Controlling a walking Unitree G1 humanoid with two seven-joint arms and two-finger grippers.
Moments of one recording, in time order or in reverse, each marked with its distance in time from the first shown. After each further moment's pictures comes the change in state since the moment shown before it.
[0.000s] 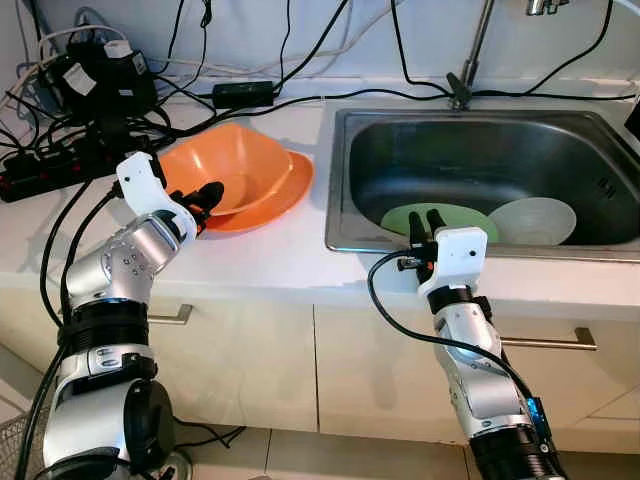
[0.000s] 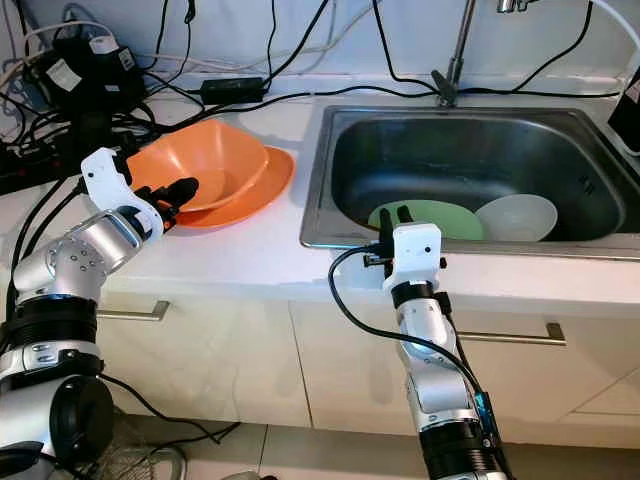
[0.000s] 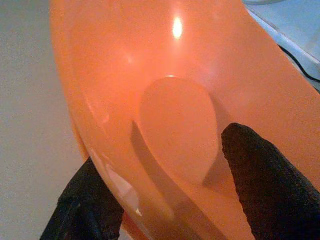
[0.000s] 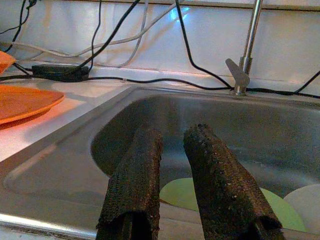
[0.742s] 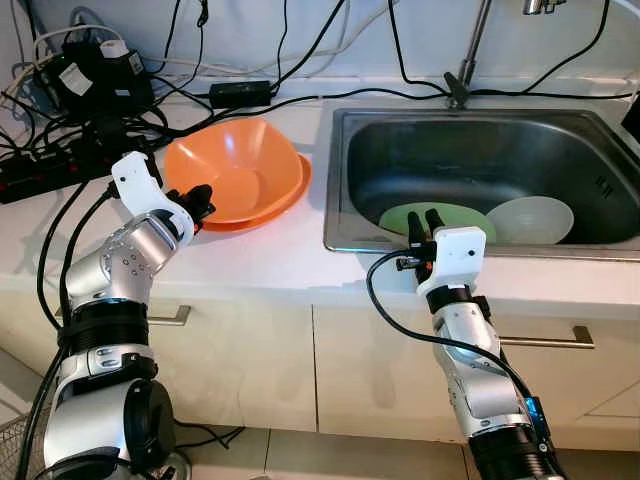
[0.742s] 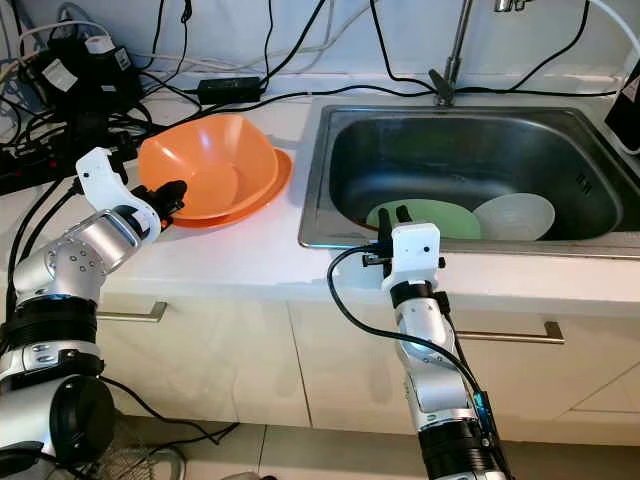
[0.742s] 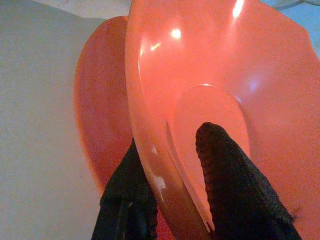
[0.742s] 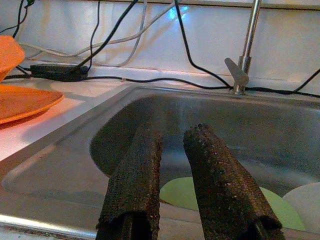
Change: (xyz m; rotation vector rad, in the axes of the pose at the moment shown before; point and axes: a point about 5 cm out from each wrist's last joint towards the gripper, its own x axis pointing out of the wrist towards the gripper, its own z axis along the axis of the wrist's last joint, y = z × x) left arm 0.000 0.003 0.002 -0.009 -0.025 0.025; right arm 0.001 0.001 0.000 0.003 0.001 0.002
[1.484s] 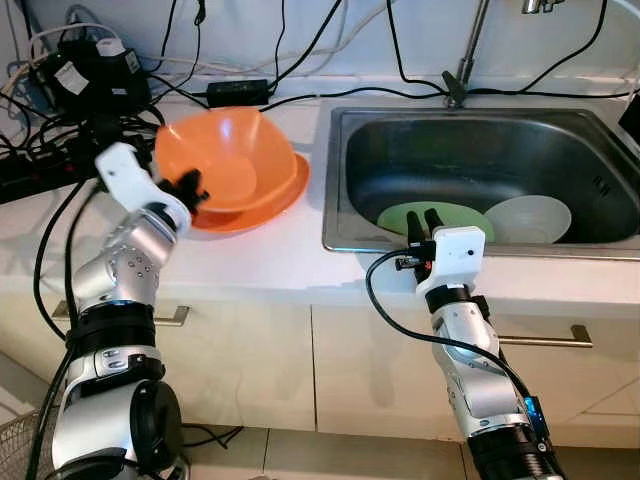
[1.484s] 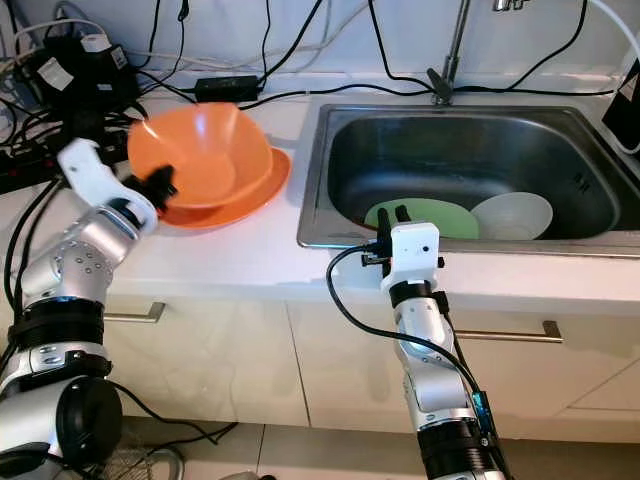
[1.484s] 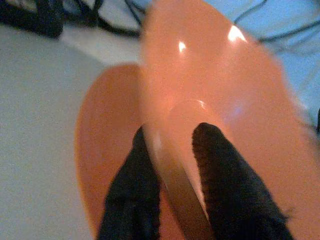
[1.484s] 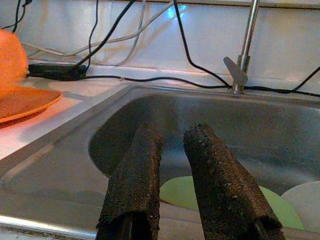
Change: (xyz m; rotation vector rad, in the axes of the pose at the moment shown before) left arm -0.001 -0.004 0.014 -0.043 -0.194 -0.012; right arm 0.000 0.001 0.000 0.004 0.000 0.001
